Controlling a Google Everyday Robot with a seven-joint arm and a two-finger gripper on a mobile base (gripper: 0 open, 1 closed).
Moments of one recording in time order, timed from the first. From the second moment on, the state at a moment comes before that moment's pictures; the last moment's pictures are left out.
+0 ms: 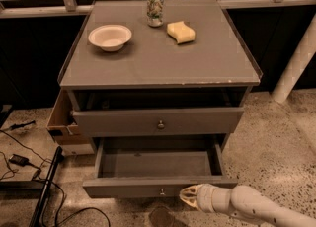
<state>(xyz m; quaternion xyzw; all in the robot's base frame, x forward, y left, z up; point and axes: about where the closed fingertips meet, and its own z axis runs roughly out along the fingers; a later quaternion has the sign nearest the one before) 0.450 -0.128 0.374 -0.62 0.66 0.12 0.41</state>
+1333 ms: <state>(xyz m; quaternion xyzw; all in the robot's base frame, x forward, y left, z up) 0.532 -0.121 0.371 -0.60 0.65 0.05 0.46</state>
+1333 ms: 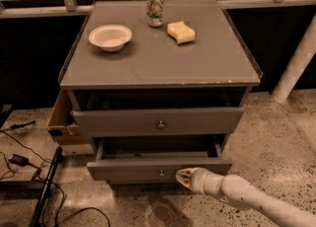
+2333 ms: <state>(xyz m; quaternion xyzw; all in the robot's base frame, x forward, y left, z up) 0.597 -0.111 0.365 -0.60 0.65 0.02 0.46</state>
